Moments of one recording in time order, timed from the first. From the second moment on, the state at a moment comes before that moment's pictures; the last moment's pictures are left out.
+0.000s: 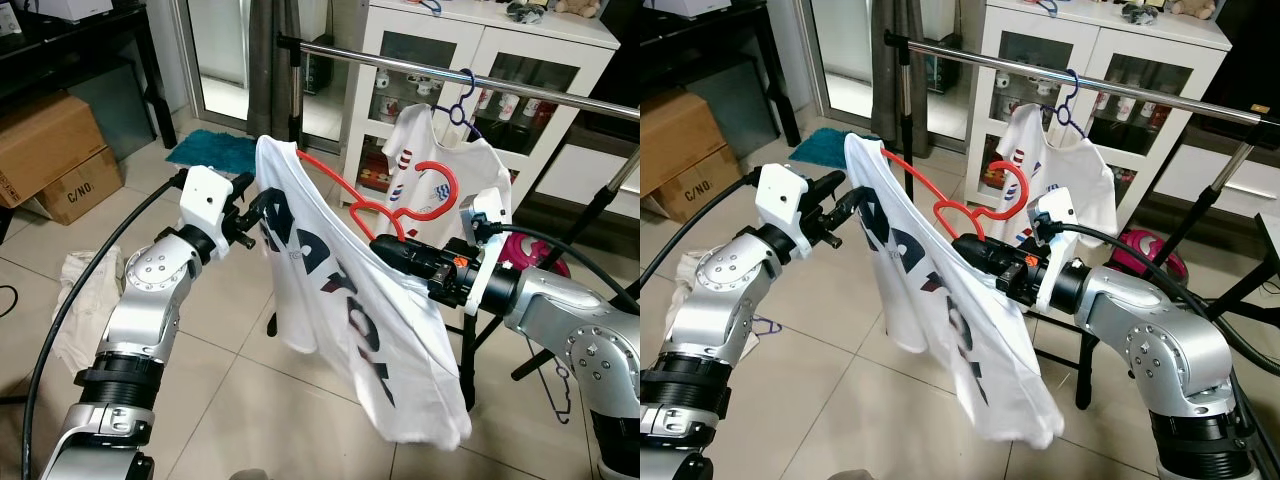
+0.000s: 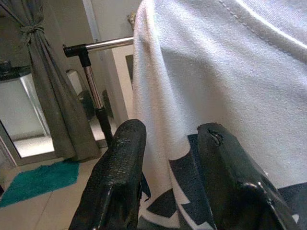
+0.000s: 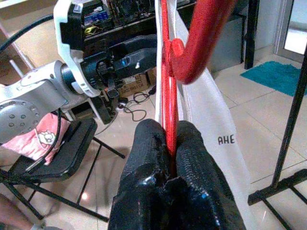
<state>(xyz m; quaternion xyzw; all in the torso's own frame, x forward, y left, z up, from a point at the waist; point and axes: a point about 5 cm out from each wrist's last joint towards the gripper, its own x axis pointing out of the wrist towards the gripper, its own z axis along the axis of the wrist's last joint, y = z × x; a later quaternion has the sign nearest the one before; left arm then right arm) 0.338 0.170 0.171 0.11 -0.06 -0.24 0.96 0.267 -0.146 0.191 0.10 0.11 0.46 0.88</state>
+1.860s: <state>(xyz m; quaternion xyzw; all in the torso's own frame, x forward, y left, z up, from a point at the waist) 0.331 0.179 0.181 0.12 -0.10 -0.26 0.95 0.262 -0.143 0.171 0.02 0.17 0.46 0.87</state>
